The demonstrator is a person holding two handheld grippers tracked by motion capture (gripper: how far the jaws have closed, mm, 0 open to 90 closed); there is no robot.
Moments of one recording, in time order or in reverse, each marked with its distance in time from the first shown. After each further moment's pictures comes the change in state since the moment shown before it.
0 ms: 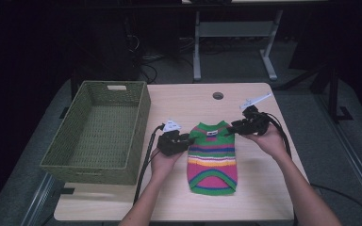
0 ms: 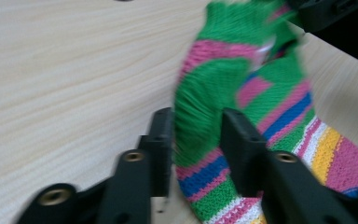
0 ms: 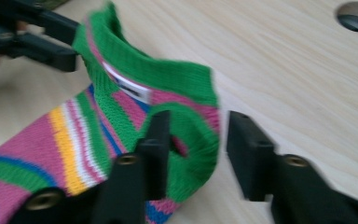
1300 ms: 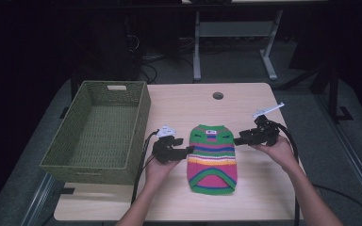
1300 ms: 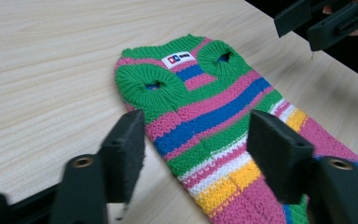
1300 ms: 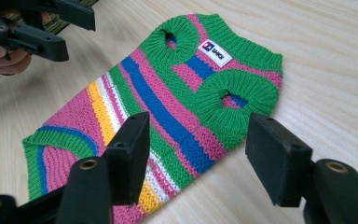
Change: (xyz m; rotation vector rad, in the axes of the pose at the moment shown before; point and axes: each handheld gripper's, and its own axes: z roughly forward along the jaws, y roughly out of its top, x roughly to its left) left arm -0.005 -0.015 -0.021 0.006 -0.043 -0.017; right arm -0.016 -0.046 -0.005 -0.025 0.183 0.112
